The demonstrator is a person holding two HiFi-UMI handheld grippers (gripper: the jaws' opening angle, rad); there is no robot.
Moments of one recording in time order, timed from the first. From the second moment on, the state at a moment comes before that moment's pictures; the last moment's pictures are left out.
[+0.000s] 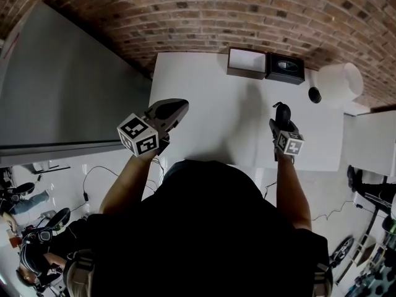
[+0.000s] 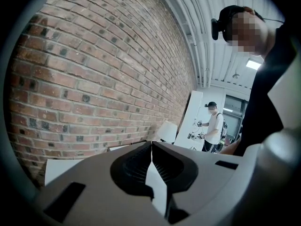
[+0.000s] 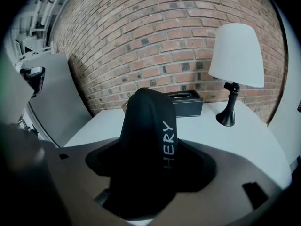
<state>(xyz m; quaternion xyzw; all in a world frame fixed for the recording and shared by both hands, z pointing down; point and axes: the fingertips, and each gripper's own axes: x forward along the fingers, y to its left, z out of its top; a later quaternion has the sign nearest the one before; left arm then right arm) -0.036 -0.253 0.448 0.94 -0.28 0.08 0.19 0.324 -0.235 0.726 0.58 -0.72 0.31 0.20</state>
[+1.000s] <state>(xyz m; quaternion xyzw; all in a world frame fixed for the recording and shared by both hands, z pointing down) -0.055 -0.255 0.471 0.93 -0.30 0.10 0.22 0.299 -0.238 0.789 0.56 -0.71 0.35 0.25</state>
